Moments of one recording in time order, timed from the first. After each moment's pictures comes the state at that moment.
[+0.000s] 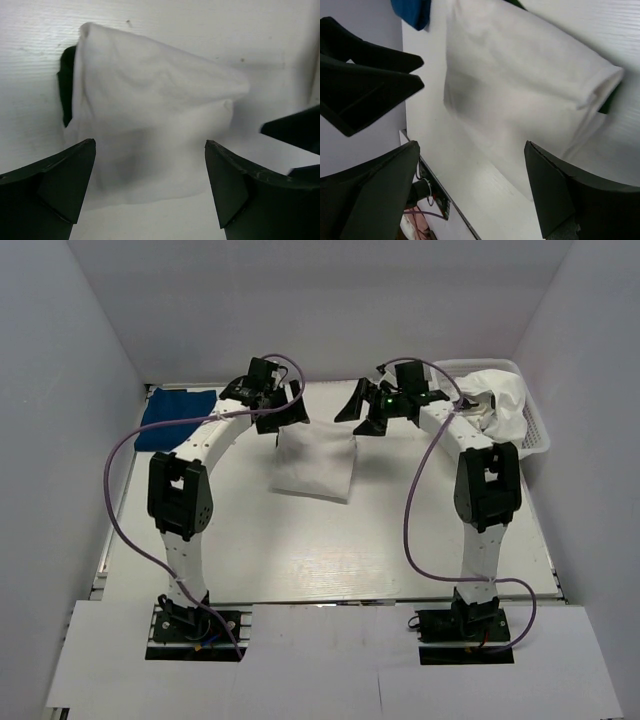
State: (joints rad) left arm -0.34 2.02 1.82 -0.64 0.09 -0.51; right arm 0.29 2.05 1.72 -0.42 -0.72 0.59
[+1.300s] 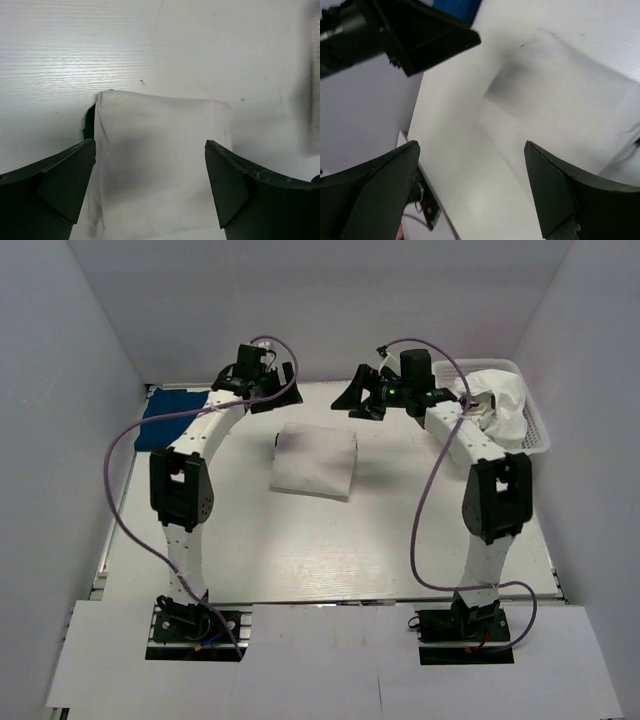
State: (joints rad) left arm -0.29 2.15 1.98 -0.55 0.13 -0.41; right arm 0.31 2.00 1.72 -0.28 -0.74 0.58
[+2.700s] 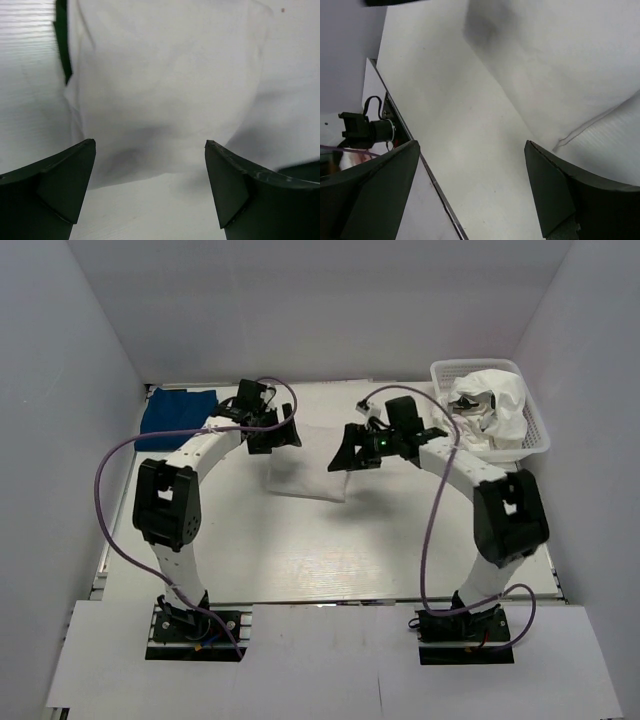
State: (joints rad) left arm -0.31 1.91 1.51 -0.52 0.23 -0.45; right arm 0.42 1.81 1.25 -0.24 -0.79 0.37
